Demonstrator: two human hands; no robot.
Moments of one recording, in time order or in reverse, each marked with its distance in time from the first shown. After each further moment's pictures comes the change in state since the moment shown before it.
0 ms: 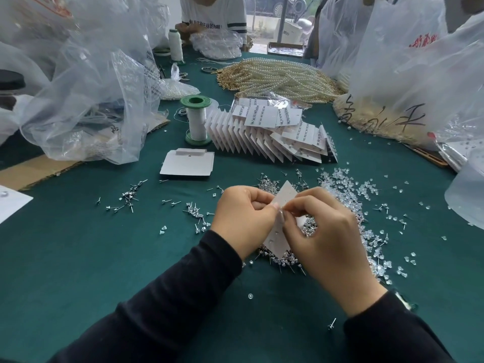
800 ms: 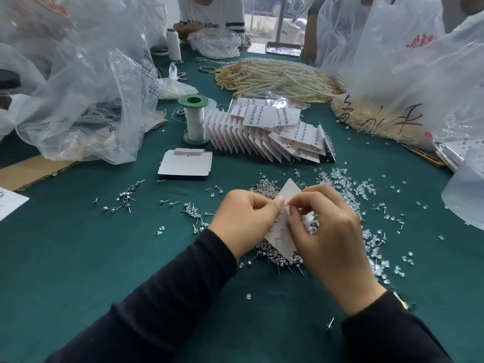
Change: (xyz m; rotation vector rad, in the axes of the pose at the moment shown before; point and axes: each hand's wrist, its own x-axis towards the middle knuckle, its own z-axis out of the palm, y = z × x) left_hand 0.001 0.001 -0.002 0.014 -0.132 -0.022; right_hand 0.000 0.003 -0.001 -0.022 0.064 0.017
